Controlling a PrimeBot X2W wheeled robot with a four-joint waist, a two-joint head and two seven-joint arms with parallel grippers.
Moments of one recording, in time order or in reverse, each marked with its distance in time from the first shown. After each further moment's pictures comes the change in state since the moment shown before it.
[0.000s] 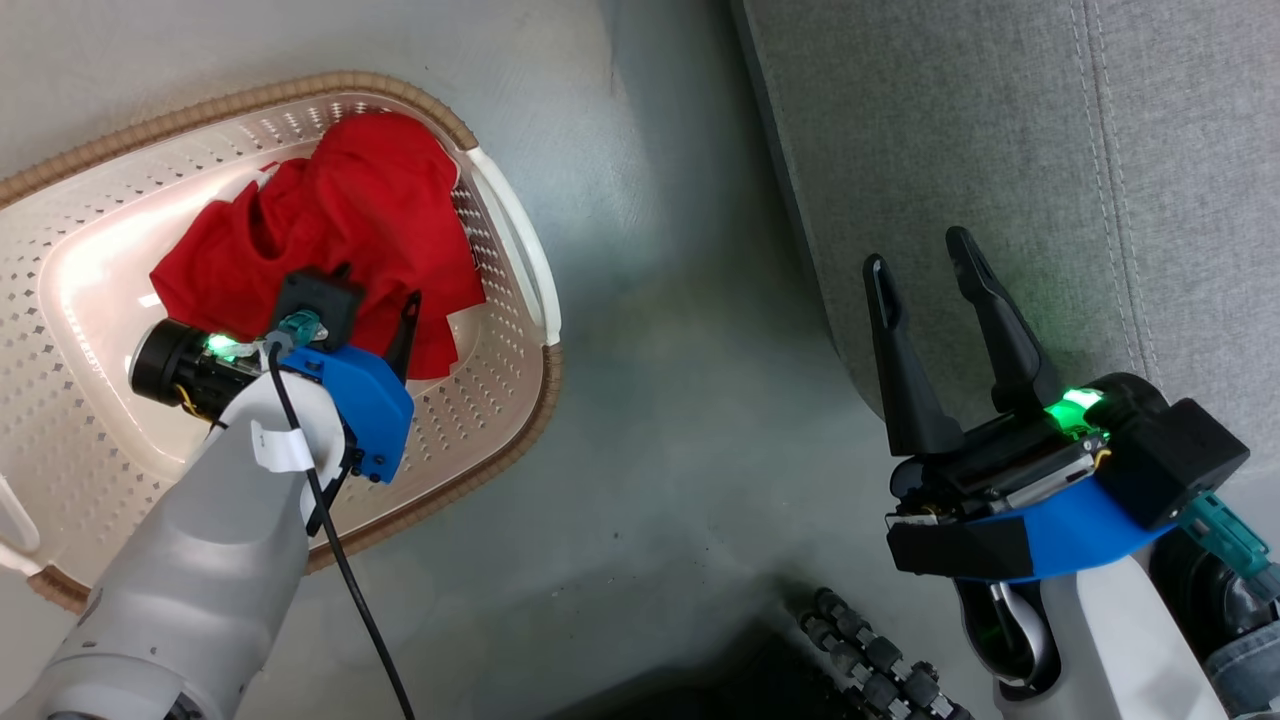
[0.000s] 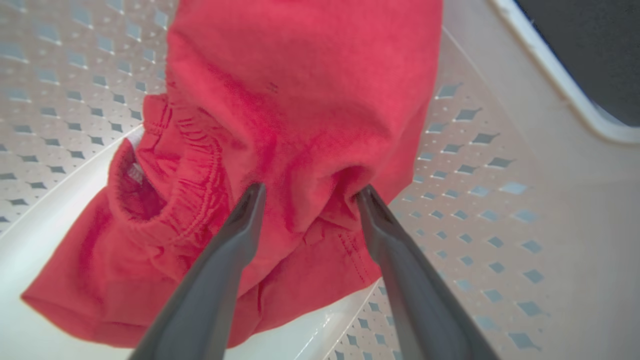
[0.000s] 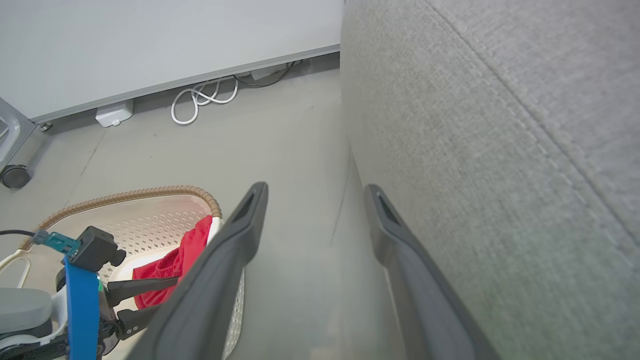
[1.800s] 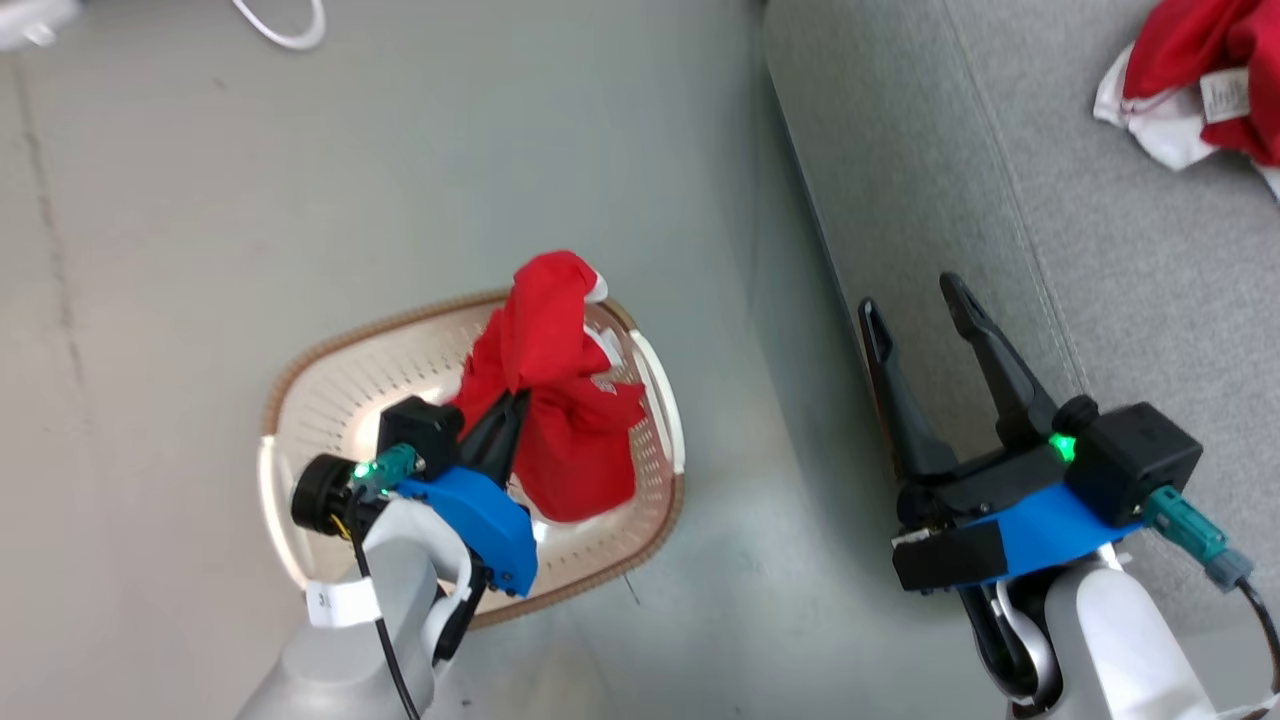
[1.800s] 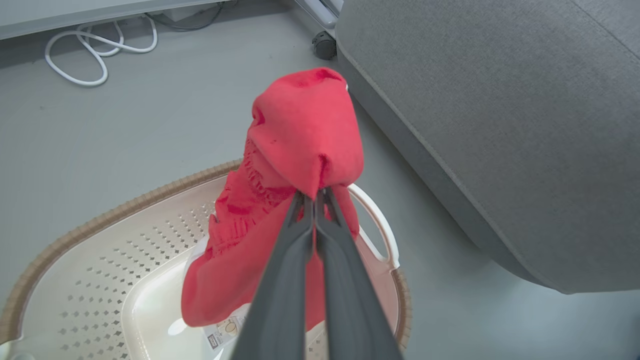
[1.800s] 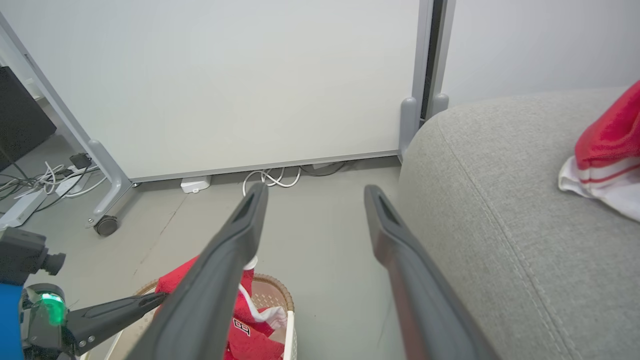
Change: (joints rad) left arm 0.278 -0.116 0.184 -0.255 -0.017 -0.004 -0.039; right arm 0.027 0.001 -0.037 0.030 -0.086 0.000 0.097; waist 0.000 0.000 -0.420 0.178
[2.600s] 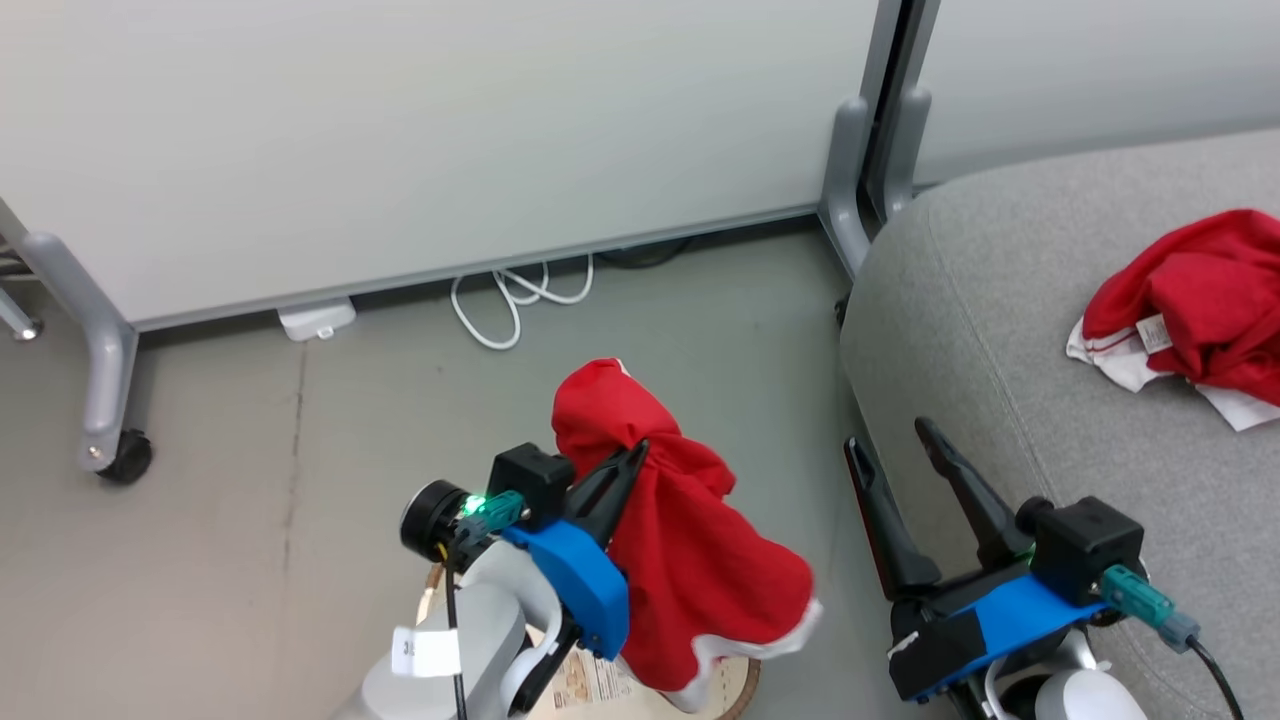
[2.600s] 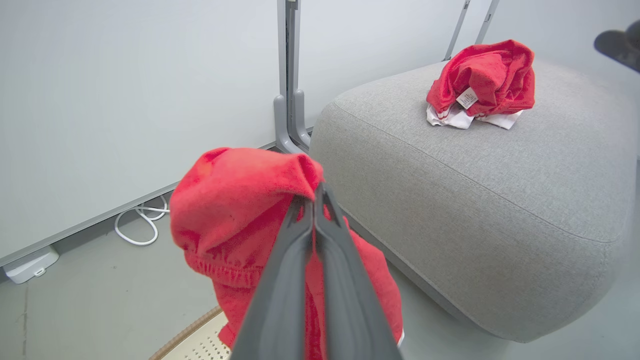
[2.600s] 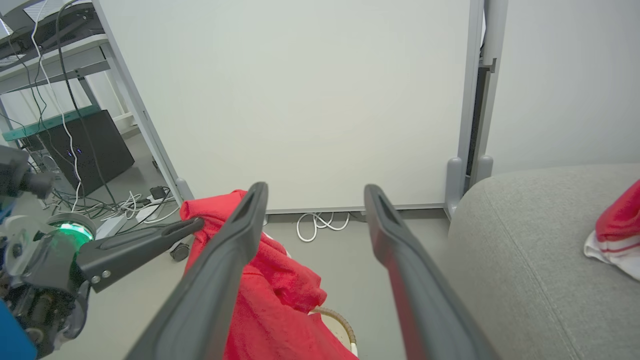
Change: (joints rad) left arm 0.067 -0.035 -0.176 -0.115 -0.059 0.000 0.001; right arm 0.168 0.000 0.000 0.043 0.032 0.000 0.077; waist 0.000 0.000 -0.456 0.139
